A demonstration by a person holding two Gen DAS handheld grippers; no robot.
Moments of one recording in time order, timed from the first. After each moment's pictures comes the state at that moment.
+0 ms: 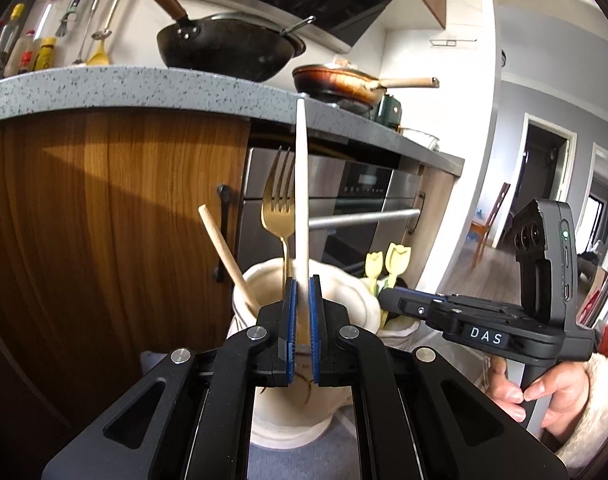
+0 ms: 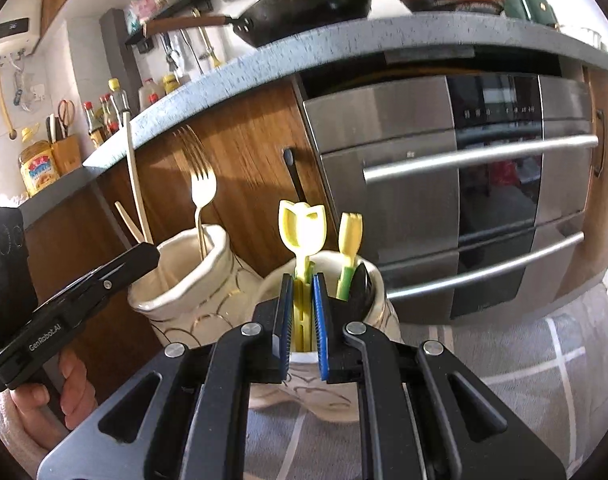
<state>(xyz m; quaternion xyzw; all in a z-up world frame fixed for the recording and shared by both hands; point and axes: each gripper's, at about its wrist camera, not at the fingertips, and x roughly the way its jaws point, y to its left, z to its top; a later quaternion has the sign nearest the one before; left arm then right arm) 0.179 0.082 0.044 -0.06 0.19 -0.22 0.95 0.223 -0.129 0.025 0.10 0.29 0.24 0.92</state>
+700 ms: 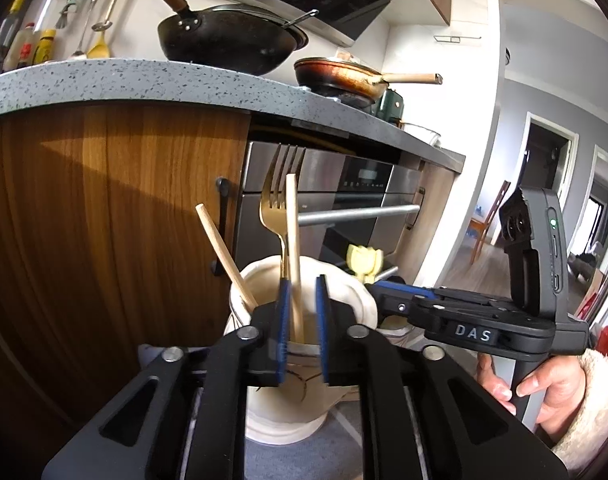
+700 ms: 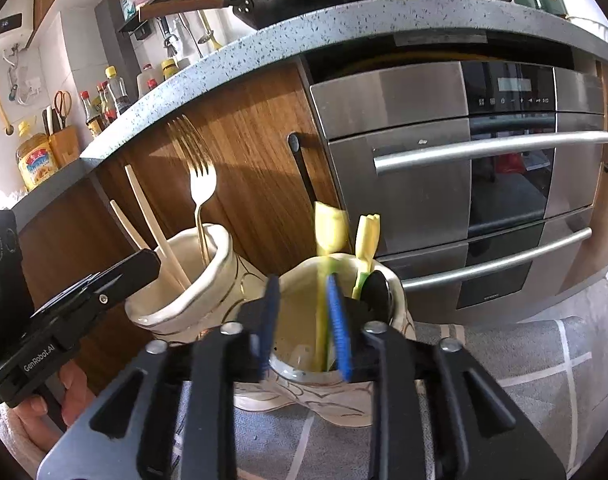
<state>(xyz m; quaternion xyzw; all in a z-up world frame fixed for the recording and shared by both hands) 0.179 0.081 0.047 -0.06 0.21 -0.22 0.95 0.228 -0.119 0.031 0.09 0.30 0.25 0.92</state>
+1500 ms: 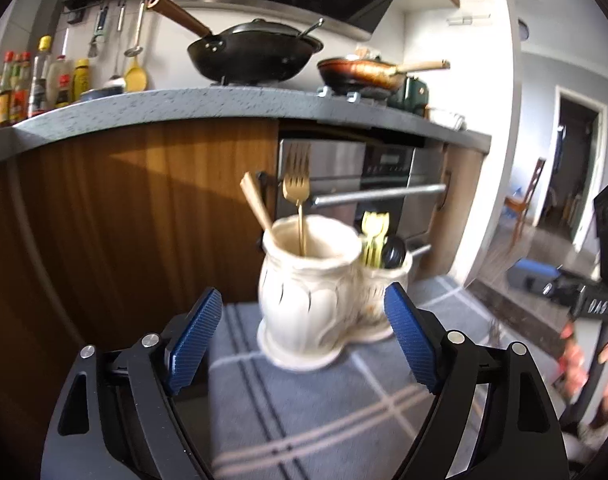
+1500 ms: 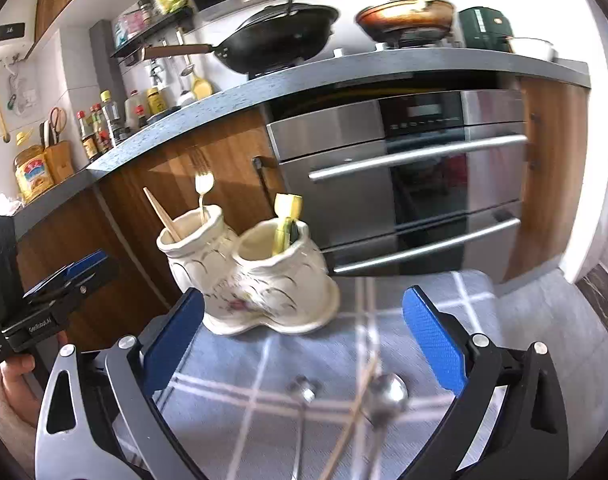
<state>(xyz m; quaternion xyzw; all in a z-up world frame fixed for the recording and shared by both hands) 0.091 0.079 0.058 0.00 0.23 -0.13 0.97 0.105 -0.206 0.053 0.09 0.27 0.17 0.94</state>
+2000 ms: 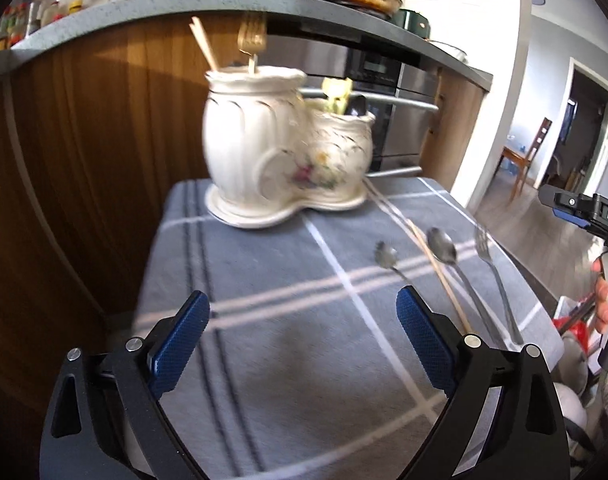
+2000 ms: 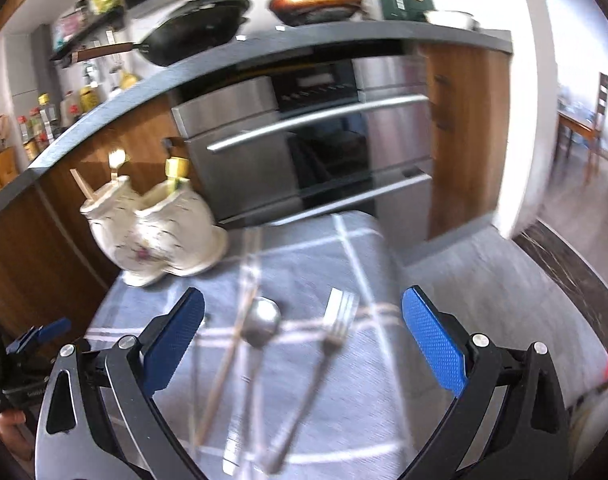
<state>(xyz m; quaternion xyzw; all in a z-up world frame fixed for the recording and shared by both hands) 0.047 0.031 -0.026 -0.01 0.33 -0.13 0.93 0.065 -0.294 0.016 0.10 0.32 0.05 0.94</state>
